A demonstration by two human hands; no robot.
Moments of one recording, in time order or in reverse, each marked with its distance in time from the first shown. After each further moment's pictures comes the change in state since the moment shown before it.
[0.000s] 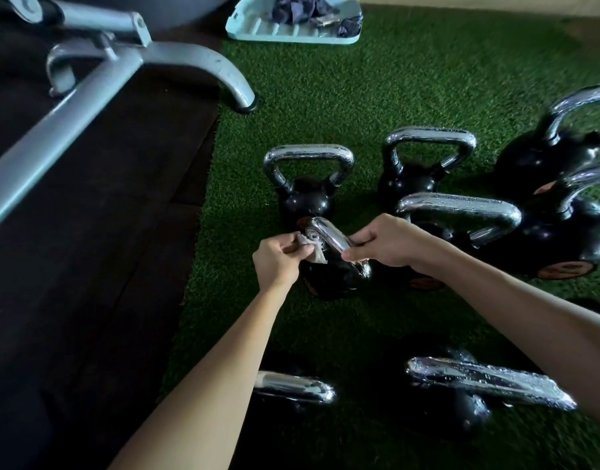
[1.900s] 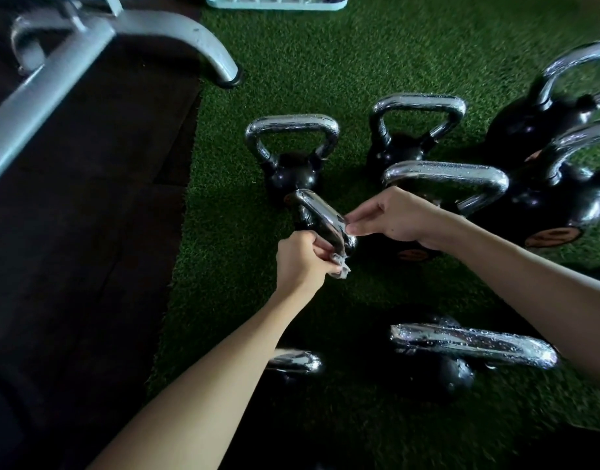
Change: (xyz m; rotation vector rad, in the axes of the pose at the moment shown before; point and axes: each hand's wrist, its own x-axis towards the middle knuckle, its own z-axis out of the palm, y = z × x) left_hand -0.065 0.036 0.017 0.169 -0.292 -0.009; right_hand -0.020 0.024 -0.012 0.219 0.001 -0.013
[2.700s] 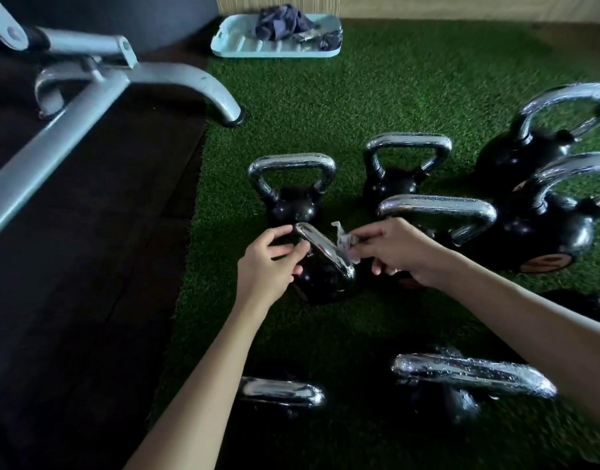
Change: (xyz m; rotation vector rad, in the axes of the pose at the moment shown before) left_hand -0.001 0.021 -0.064 -0.264 0.090 -0.053; right_hand -0.014 -0.006 0.006 0.236 0.127 0.033
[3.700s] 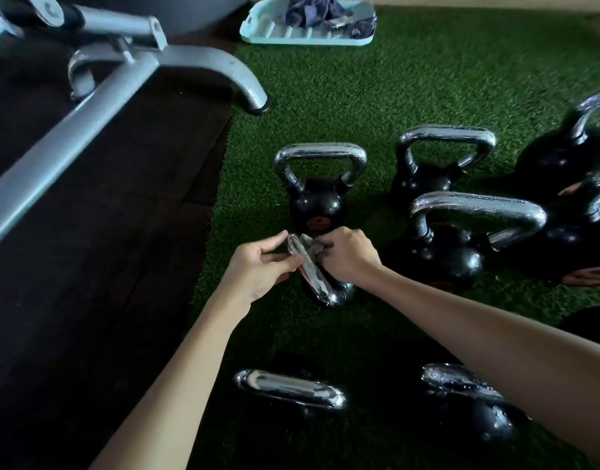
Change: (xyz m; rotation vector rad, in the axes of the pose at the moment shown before) left_hand 0.020 -0.035 -0.047 -0.201 -0.137 -0.170; right_hand 0.070 0.003 0.108 -0.536 0.112 -0.194
